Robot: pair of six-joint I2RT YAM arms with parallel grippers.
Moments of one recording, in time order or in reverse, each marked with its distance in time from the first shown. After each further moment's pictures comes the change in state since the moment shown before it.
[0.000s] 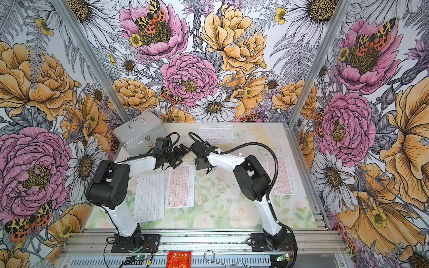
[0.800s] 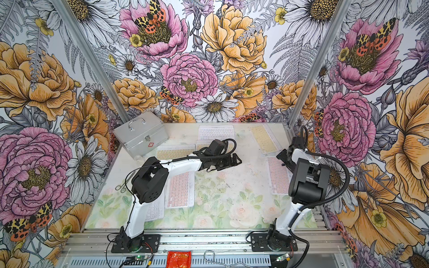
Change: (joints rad) left arm -0.526 0.370 0.560 -0.175 -0.060 0.100; right arm -1.093 -0.194 -0.365 0.166 -0.264 0.025
